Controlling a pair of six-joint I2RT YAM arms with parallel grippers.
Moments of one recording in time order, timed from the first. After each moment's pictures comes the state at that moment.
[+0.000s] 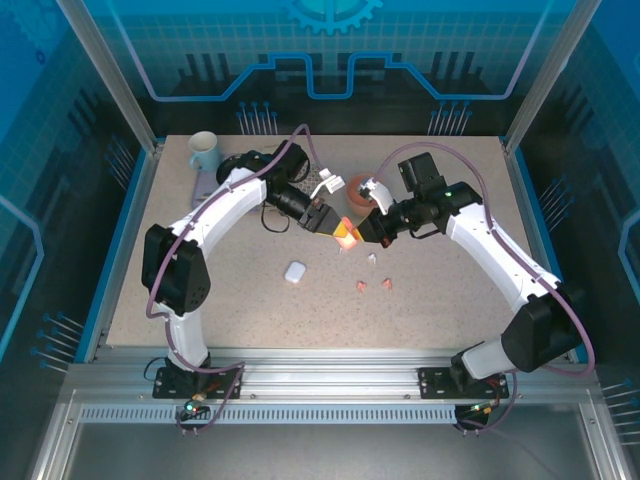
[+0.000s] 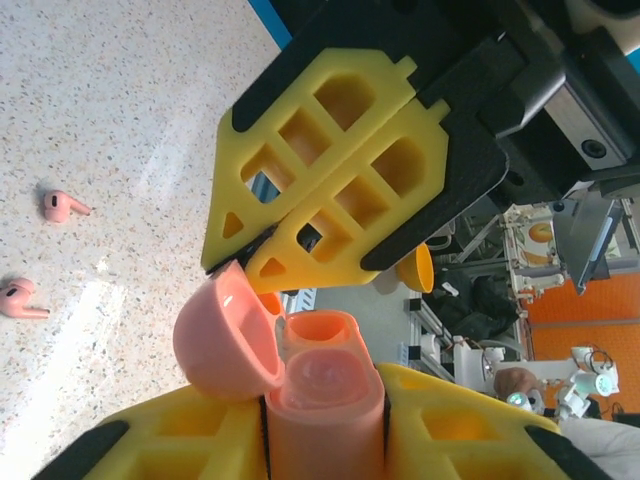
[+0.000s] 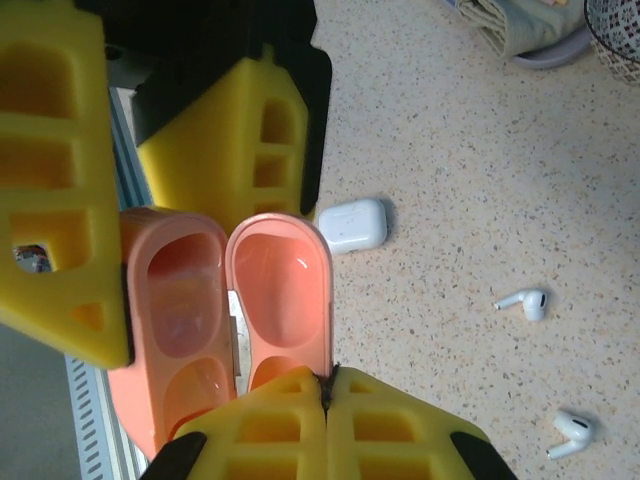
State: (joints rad) left arm -0.44 1.89 1.75 -1.19 1.21 0.18; right arm 0.40 1.45 1.33 -0.88 -0.68 -0.26
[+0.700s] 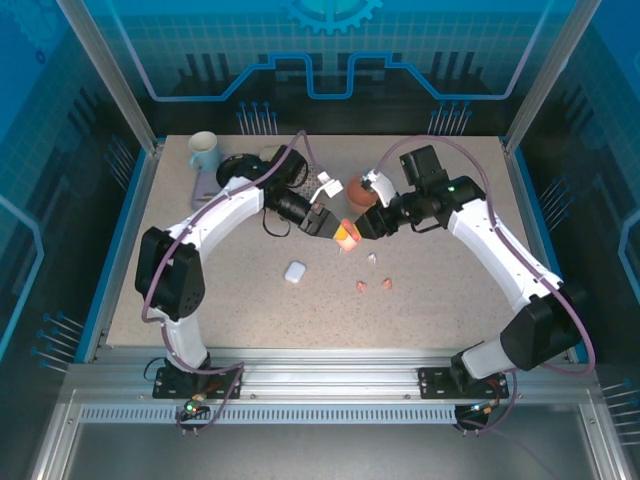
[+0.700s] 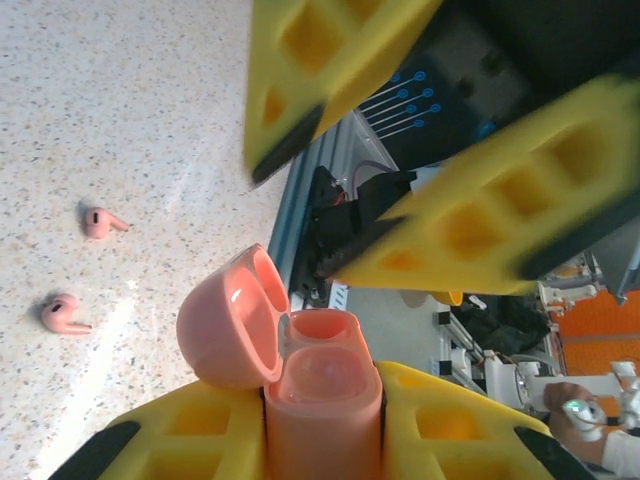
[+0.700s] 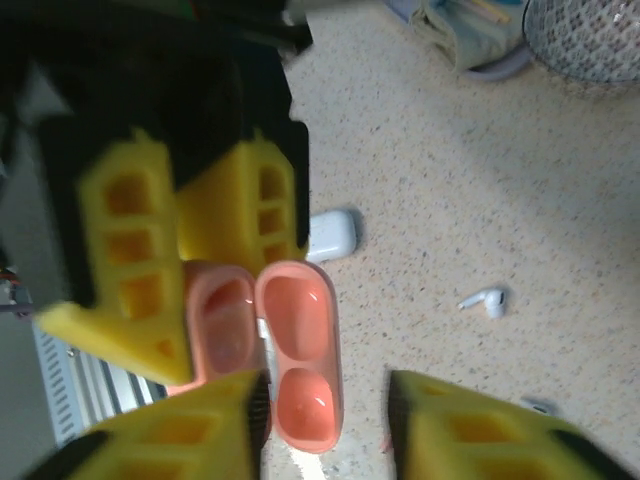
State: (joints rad) left arm -0.44 1.84 1.58 -0.95 1.16 0.11; right arm 0.39 1.46 1.40 -0.90 -0.62 -0.21
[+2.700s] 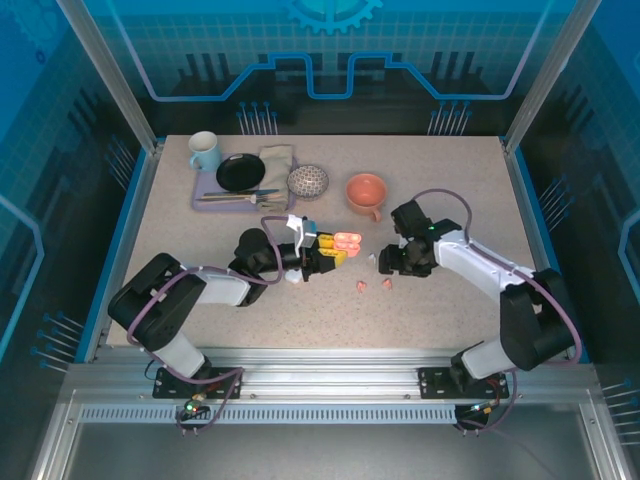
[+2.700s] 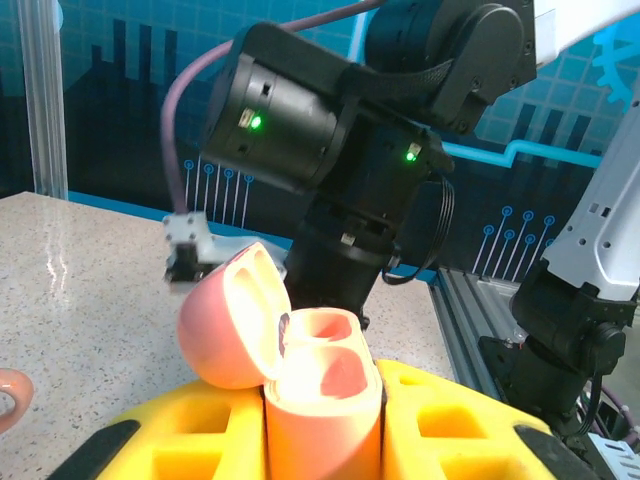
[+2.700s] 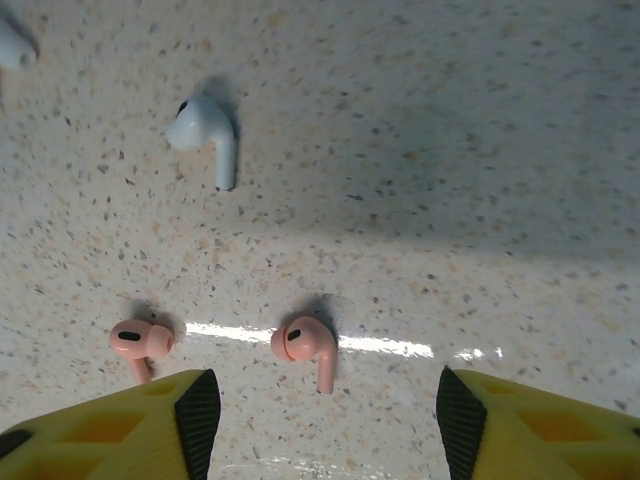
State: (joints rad) left arm -0.56 1.62 0.54 1.22 0.82 -0.27; right arm 0.43 1.48 0.94 -0.76 -0.04 0.46
